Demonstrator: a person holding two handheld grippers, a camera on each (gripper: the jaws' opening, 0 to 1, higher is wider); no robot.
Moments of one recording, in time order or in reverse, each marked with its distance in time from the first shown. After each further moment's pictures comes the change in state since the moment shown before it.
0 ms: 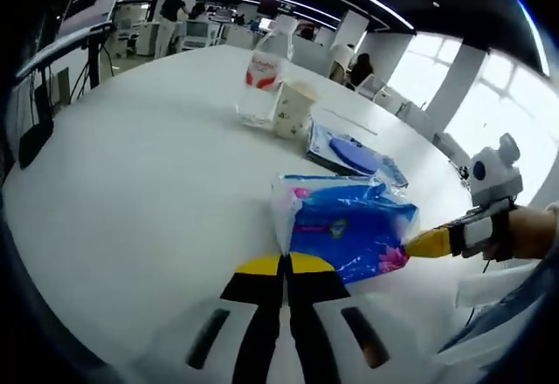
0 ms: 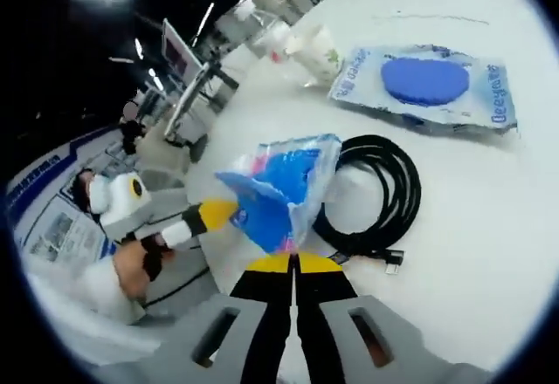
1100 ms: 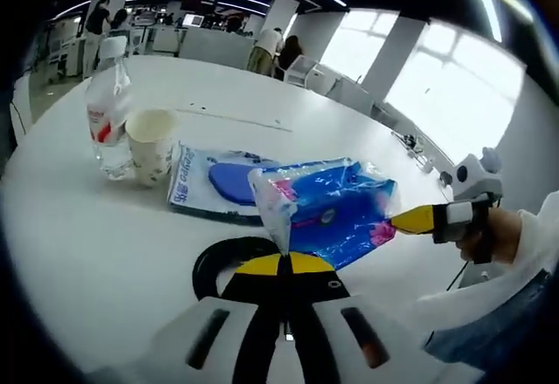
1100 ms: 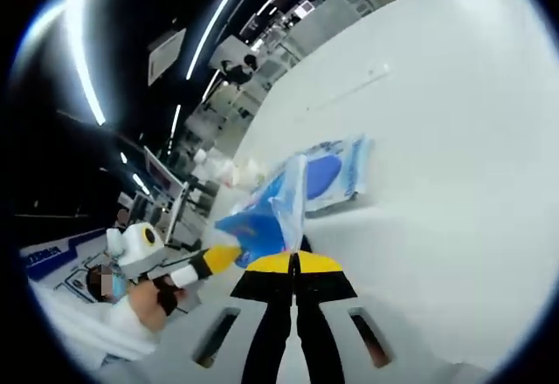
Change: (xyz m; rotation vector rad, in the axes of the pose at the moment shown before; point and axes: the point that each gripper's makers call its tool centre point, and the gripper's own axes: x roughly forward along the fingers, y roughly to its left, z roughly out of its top) left arm 0.067 -0.141 0.041 0.212 0.100 -0.286; right arm -0.128 -0.071 0.052 0.182 -0.403 -0.083
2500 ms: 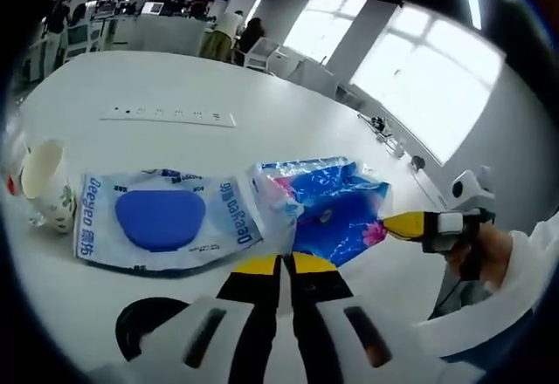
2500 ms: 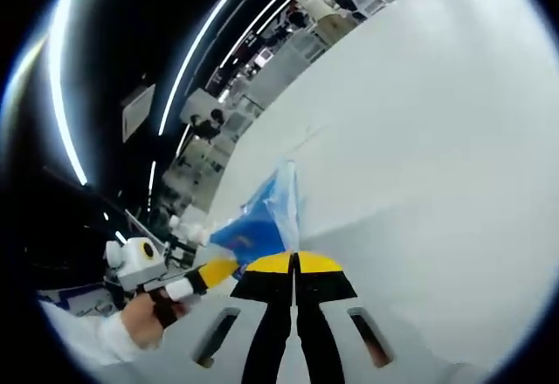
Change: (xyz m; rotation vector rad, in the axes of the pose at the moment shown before) left arm 0.076 -0.066 0.027 0.038 0.083 -0.166; right arm -0.052 -0.067 0.051 0.136 -0.233 -0.115
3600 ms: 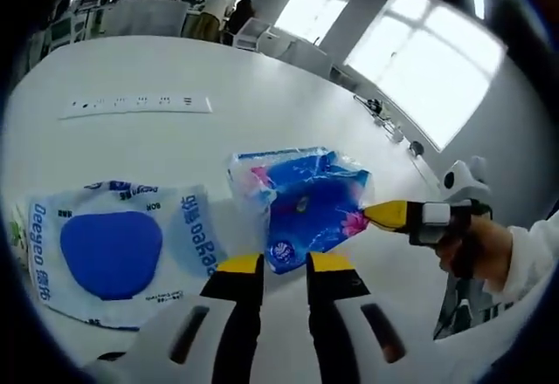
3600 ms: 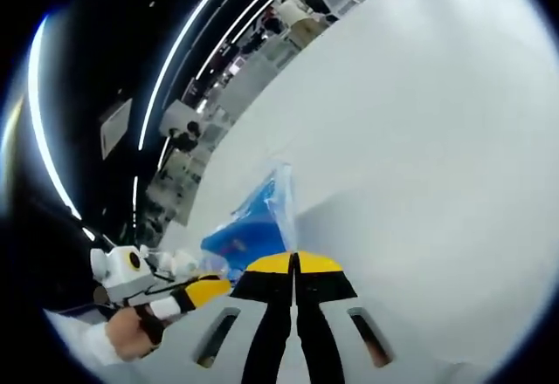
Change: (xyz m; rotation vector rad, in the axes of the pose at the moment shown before) left arm 0.075 -0.006 0.003 0.011 0.114 -0.031; right arm 0.035 -0.064 0.038 0.063 -0.020 -0.098
